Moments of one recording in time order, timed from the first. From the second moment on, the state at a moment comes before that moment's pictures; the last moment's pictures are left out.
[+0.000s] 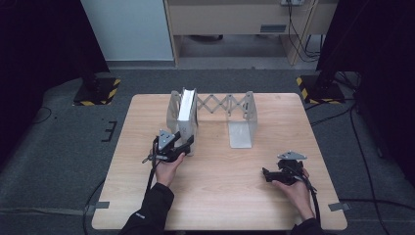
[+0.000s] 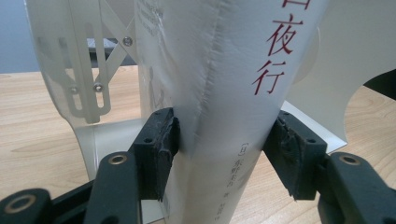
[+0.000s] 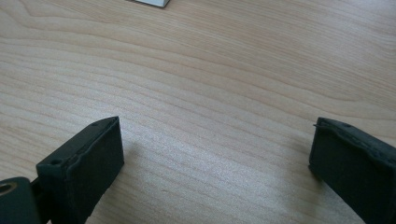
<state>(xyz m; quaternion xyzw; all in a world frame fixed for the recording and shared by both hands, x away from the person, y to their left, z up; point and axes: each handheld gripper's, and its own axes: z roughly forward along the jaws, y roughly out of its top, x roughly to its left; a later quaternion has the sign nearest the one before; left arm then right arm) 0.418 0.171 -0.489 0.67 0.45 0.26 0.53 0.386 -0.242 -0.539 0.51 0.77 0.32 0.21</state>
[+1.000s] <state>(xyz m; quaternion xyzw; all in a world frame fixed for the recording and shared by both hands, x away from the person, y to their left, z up) 0.445 0.162 -0.489 0.66 0.46 0.26 0.53 0.386 -0.242 -0.539 0.51 0.77 0.32 0.21</state>
